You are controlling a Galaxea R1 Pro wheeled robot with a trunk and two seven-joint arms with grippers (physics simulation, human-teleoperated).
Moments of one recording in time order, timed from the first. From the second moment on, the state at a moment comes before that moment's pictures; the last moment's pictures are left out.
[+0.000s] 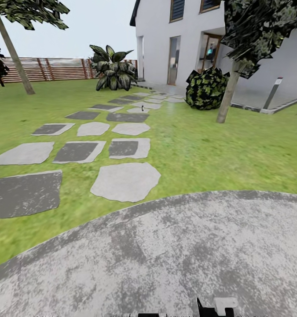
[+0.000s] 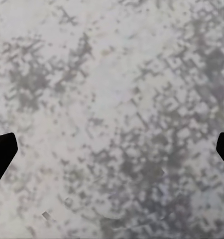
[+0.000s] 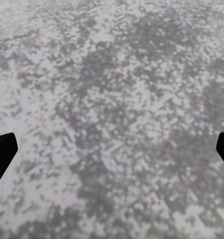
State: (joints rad) left arm -0.29 0.02 0.00 -0.21 -0.04 -0.32 0.01; right arm -0.23 -0.03 0.00 -0.41 0.00 -0.40 0.00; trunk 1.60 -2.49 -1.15
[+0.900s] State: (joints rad) left arm -0.29 0.04 0.00 -0.20 -0.04 -0.31 0.02; right arm -0.23 -0.03 0.00 -0.41 0.00 -0.40 0.00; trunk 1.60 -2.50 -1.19
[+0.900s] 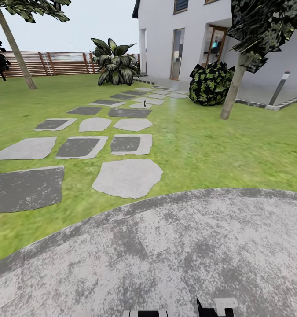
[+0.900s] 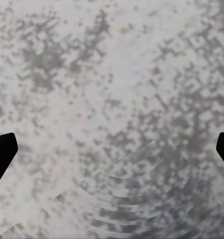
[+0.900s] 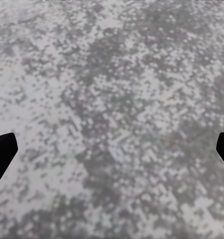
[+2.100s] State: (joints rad) left arm -0.29 0.04 0.00 -0.20 -0.03 -0.32 0.03; right arm -0.23 -0.02 0.00 -0.41 0.00 -0.40 0.00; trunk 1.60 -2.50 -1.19
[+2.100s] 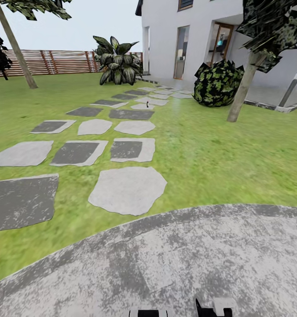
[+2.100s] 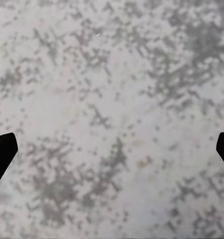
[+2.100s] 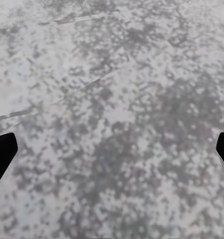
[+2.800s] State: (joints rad) left arm -0.29 0.04 -0.01 -0.20 -0.04 -0.33 0.03; right arm -0.23 -0.02 0.00 -0.41 0.00 -0.40 0.00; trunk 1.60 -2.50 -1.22
